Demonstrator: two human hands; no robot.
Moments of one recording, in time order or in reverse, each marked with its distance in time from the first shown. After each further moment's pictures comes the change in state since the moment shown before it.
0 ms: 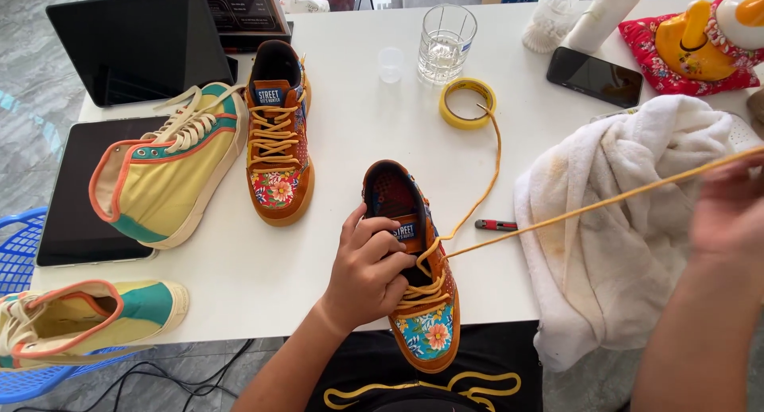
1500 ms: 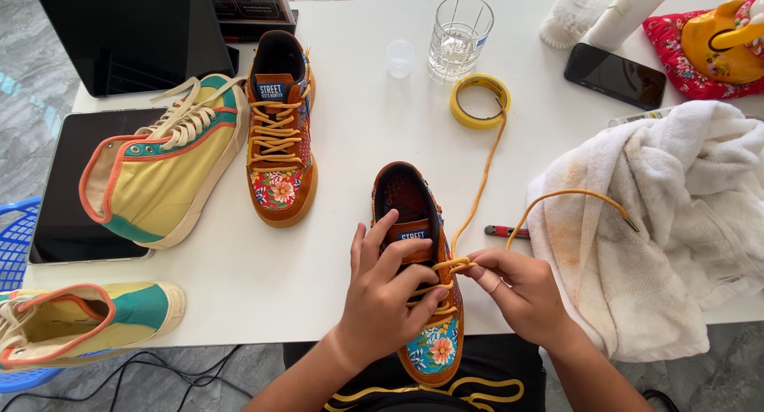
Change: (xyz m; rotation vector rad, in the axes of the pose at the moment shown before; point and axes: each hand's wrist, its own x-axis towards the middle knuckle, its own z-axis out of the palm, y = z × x) left_hand -0.003 0.029 0.008 -0.016 -0.032 -0.252; right_hand -0.232 0.095 0.210 -1.079 -0.763 0.160
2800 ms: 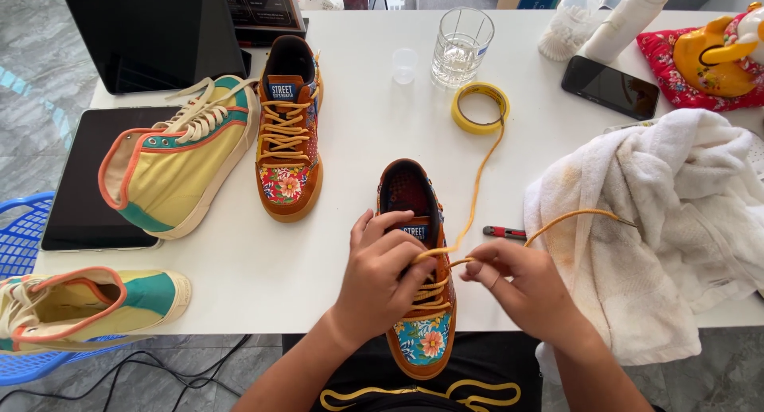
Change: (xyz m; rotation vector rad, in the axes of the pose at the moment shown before) left_hand 0.015 -0.002 -0.012 -0.097 0.032 0.007; right_hand 0.008 -0.027 -0.013 0.145 -0.139 0.134
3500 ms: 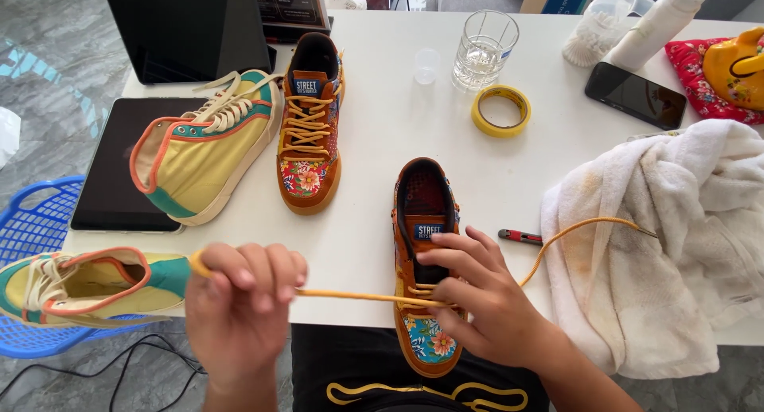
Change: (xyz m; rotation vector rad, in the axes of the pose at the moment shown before) left_hand -0.058 -0.005 -0.105 -1.278 0.431 -0.095; right_hand 0.007 -0.059 0.038 -0.566 -0.030 -0.714
